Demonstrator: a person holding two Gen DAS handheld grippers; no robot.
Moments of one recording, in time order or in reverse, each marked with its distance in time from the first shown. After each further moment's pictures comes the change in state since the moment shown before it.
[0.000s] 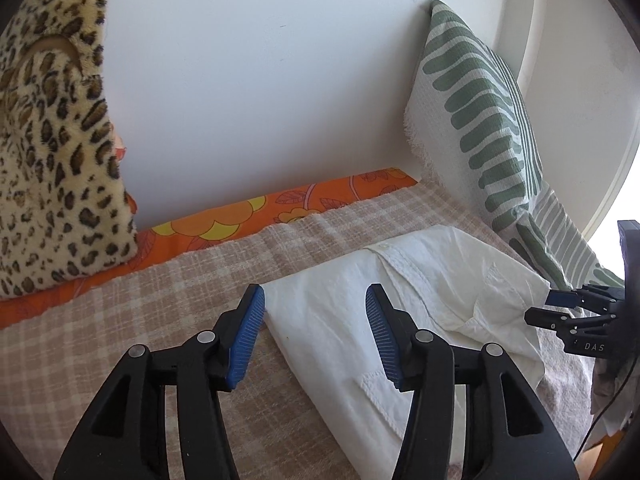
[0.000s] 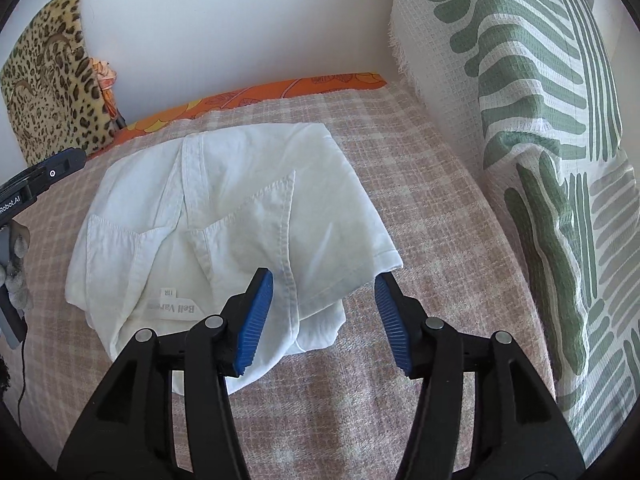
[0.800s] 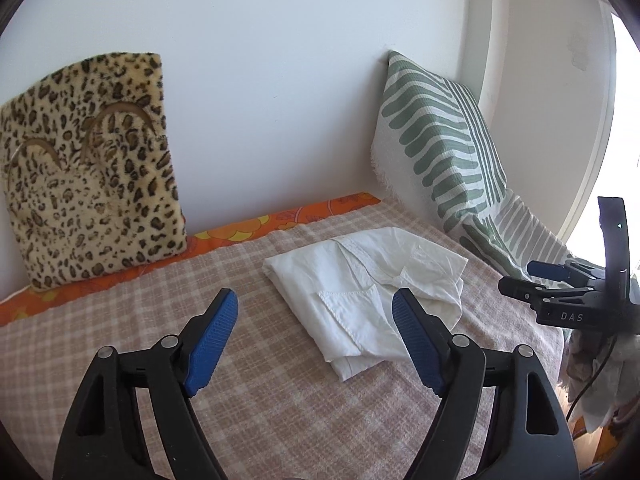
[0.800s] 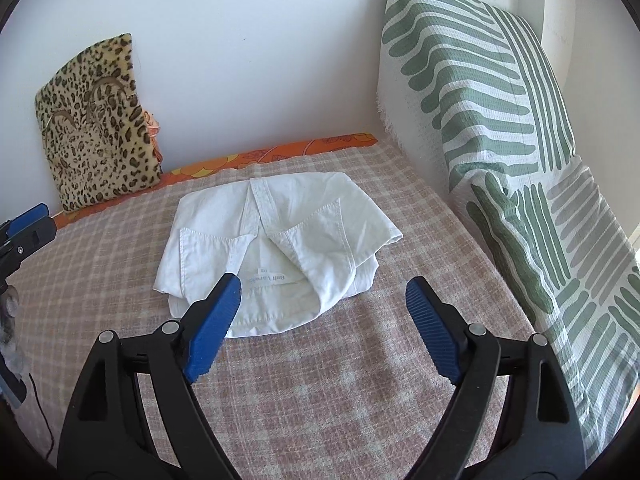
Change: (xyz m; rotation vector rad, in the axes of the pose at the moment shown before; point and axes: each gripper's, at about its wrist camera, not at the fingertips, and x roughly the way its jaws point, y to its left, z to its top) left arm -0.159 -0.033 -0.048 0.056 -0.130 0.005; right arm -0.125 0.056 -0.053 0.041 -0.220 -0.051
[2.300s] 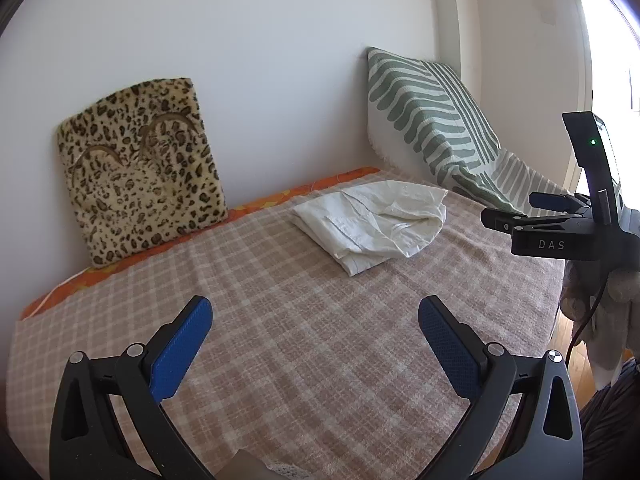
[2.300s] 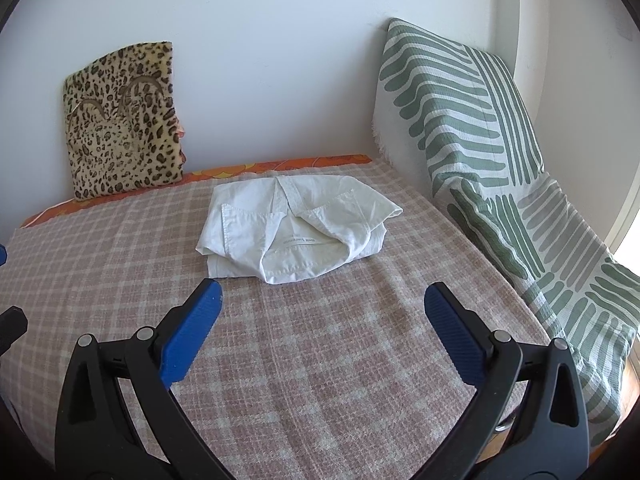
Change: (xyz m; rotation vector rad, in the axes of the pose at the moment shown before) left arm -0.106 -0.030 -0.099 0.125 -0.021 0.118; right arm -0.073 0.055 -0.076 -0.028 -0.141 -0.072
